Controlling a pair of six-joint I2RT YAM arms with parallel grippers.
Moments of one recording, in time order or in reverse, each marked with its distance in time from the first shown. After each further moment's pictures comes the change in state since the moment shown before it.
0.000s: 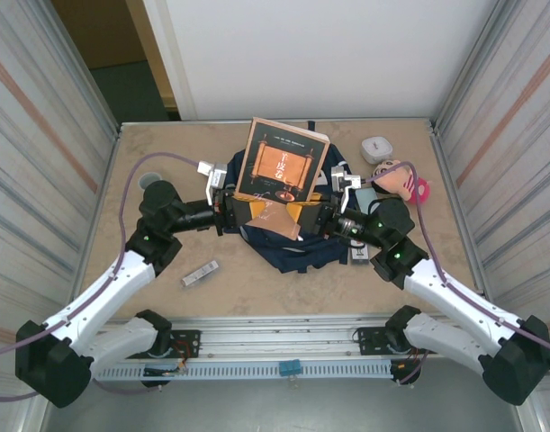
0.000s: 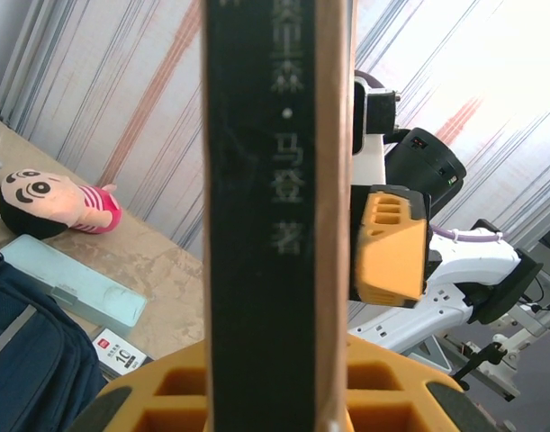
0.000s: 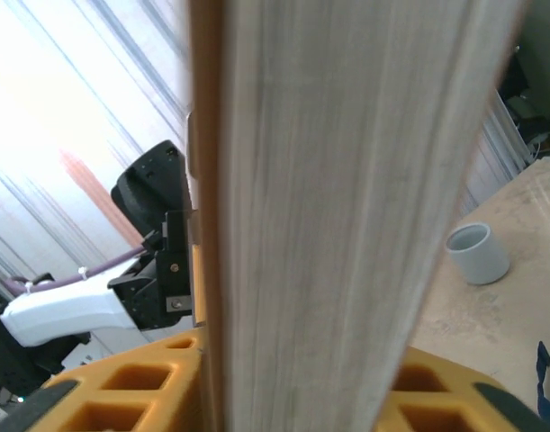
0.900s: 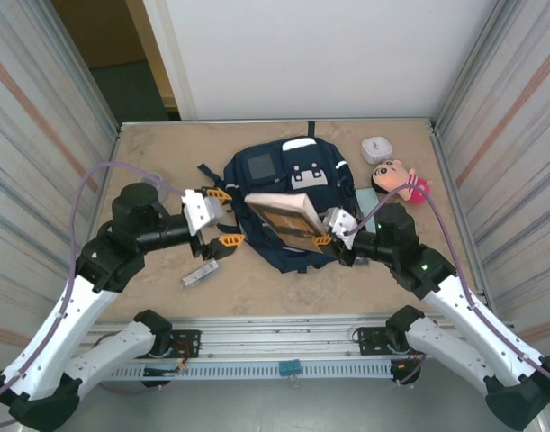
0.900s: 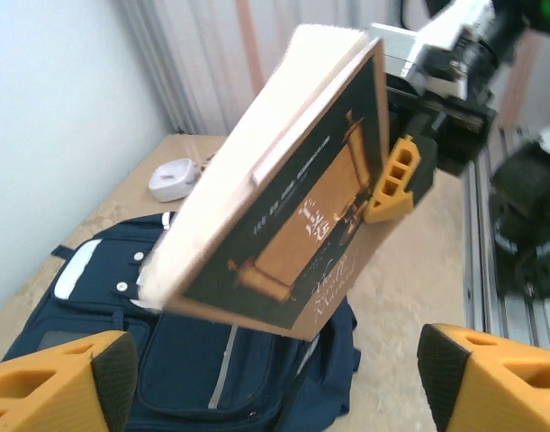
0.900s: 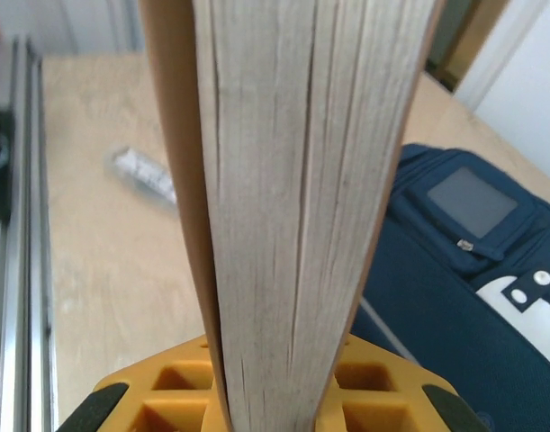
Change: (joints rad) left arm -0.055 -0.196 0.297 -0.947 -0.297 1.095; right arm -0.072 -0.183 0.062 -0.914 0.100 -1.161
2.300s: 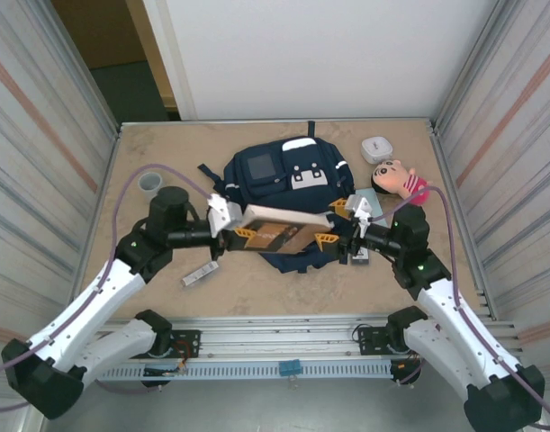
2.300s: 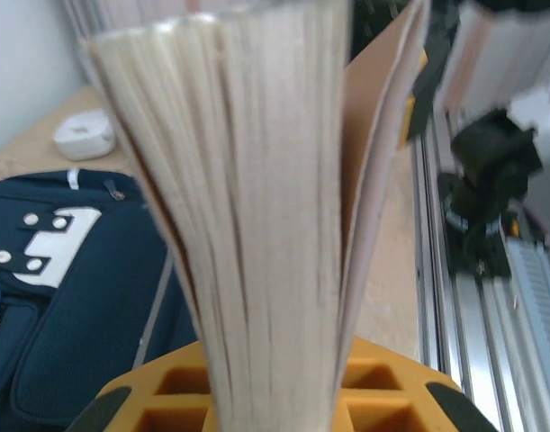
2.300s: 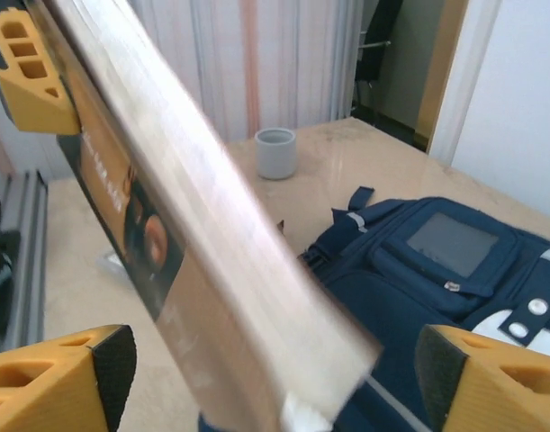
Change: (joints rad) left arm 0.051 0.098 -0.255 0.329 0.182 -0.180; right arm -0.266 -0.019 -0.219 0.491 -0.288 0.336
